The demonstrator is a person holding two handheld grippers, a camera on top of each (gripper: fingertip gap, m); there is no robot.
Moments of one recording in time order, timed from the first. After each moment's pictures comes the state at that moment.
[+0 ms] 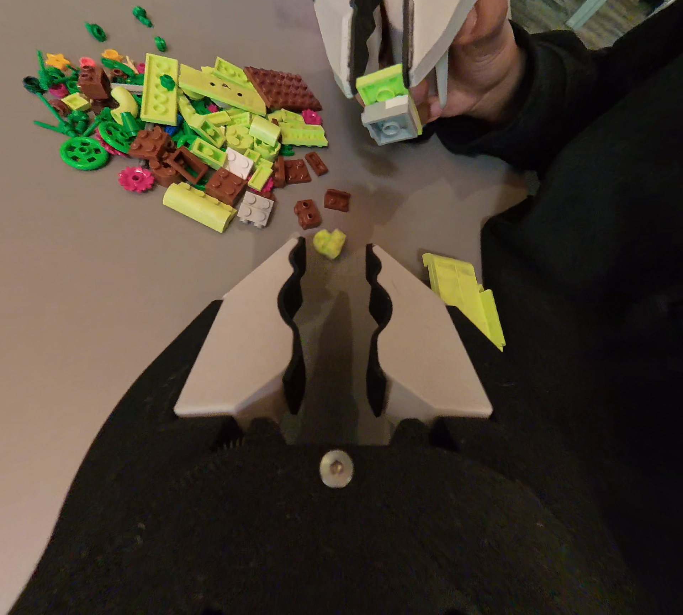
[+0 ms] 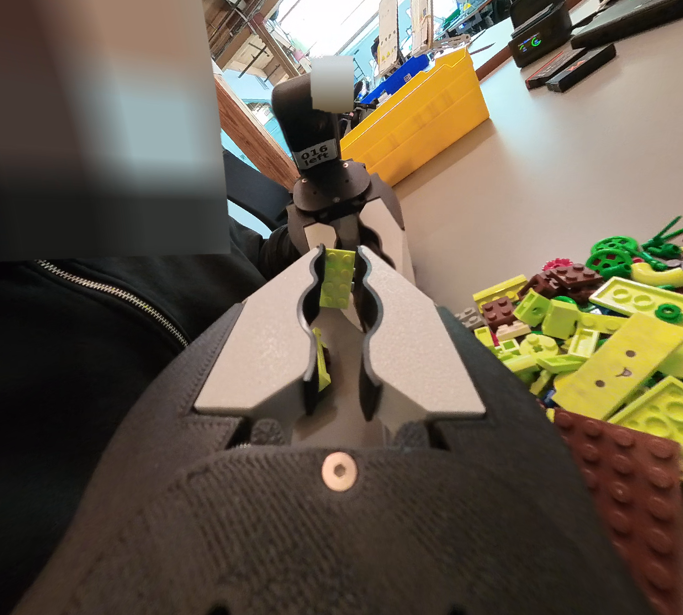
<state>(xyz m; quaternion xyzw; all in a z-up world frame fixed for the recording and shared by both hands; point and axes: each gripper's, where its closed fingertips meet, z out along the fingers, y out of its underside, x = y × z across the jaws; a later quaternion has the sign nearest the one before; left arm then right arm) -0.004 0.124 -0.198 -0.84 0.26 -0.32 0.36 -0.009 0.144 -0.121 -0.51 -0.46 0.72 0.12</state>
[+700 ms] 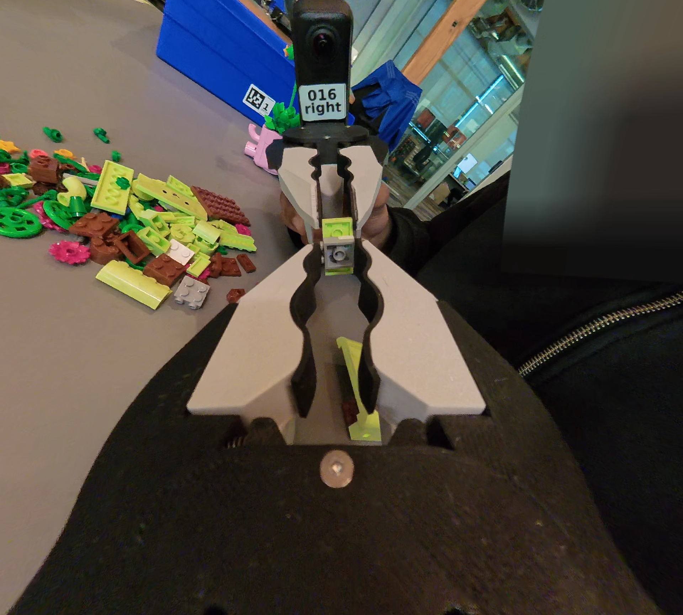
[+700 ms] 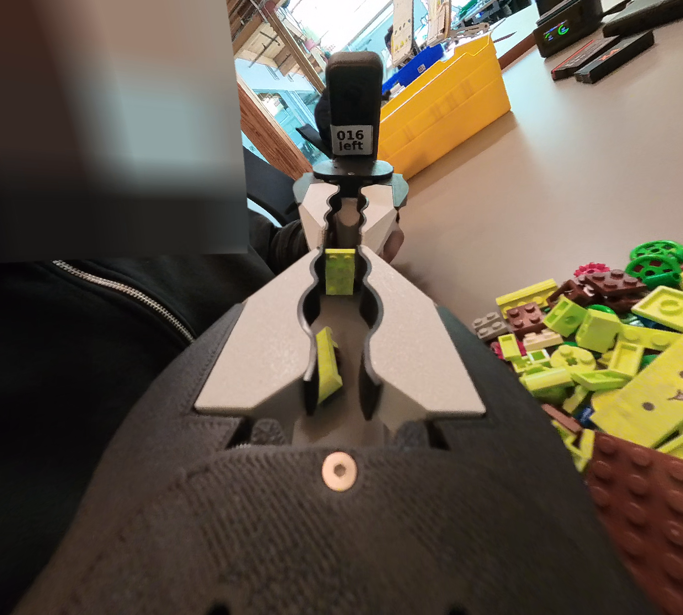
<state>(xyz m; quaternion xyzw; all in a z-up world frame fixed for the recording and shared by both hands) 0.005 0.127 -0.129 -0.71 0.15 -0.53 0.44 -0.009 0.131 -0.118 -0.50 -0.47 0.72 0.11</state>
